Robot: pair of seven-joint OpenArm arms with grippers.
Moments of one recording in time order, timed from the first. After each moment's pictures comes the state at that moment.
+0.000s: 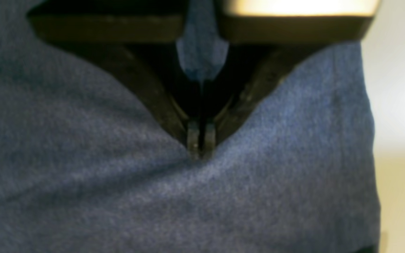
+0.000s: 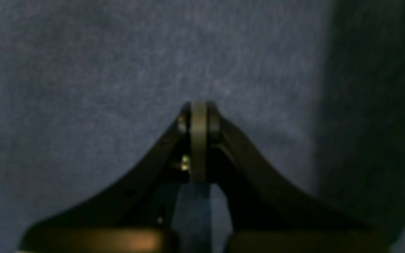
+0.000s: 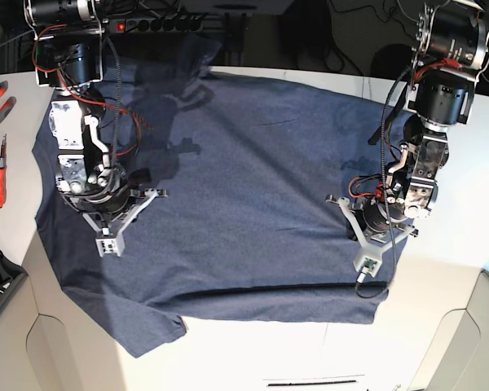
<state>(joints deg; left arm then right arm) -16.2 -17.0 11.5 52.9 -4.9 -15.9 24.2 9.3 6.4 -1.8 67.4 3.2 7.3 -36.6</state>
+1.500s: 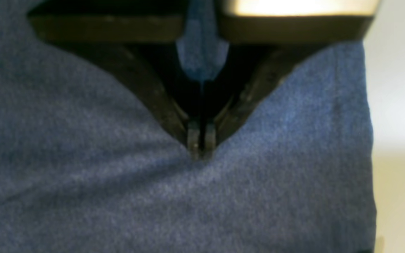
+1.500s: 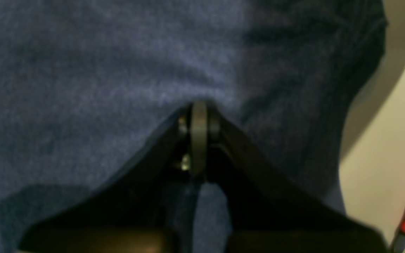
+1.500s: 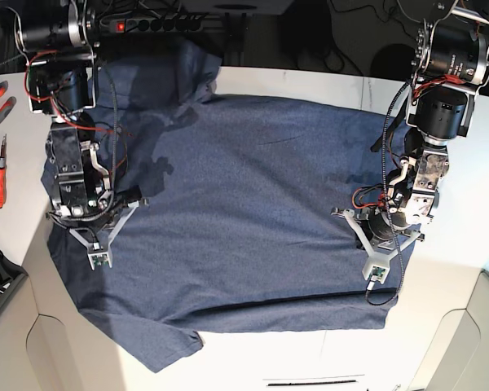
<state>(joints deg) -18.3 -16.3 11.2 47.6 -5.7 -15.0 21.0 16.0 7.8 -3.0 59.1 -7.0 3.7 -43.3</state>
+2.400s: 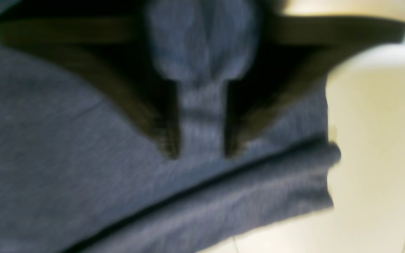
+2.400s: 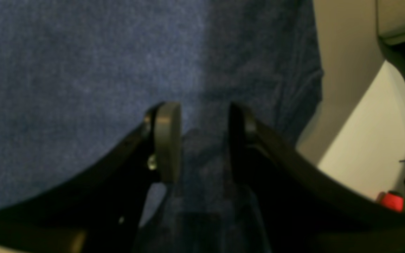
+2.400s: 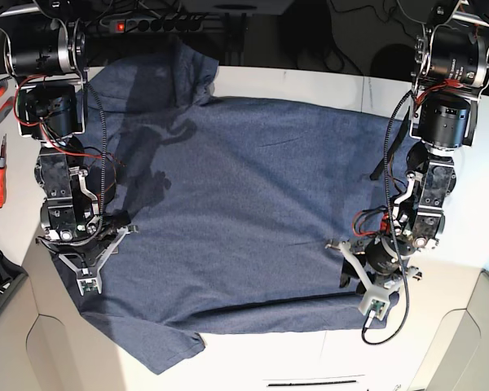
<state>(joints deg) -20.2 -16.0 8.2 58.6 -6.1 -17.5 15.8 21.4 9.4 -2.9 56.9 -6.4 4.0 -39.2</state>
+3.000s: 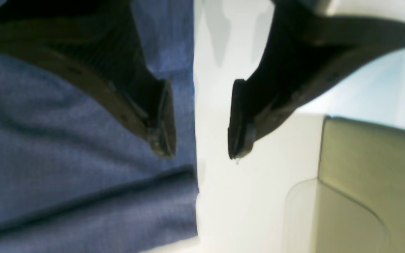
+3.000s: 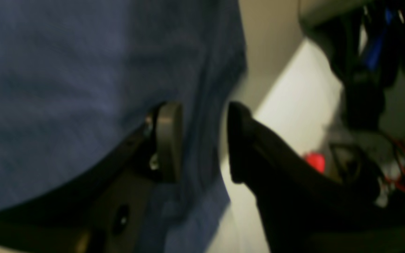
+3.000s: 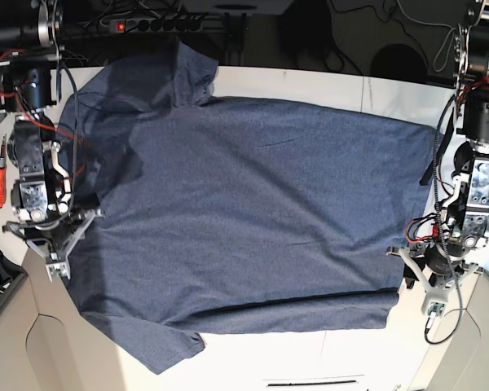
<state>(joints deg) -17.6 -26.3 5.5 63.7 -8.8 -11.4 23.1 13.2 16.1 -2.1 69.8 -7.9 3.4 -44.5</state>
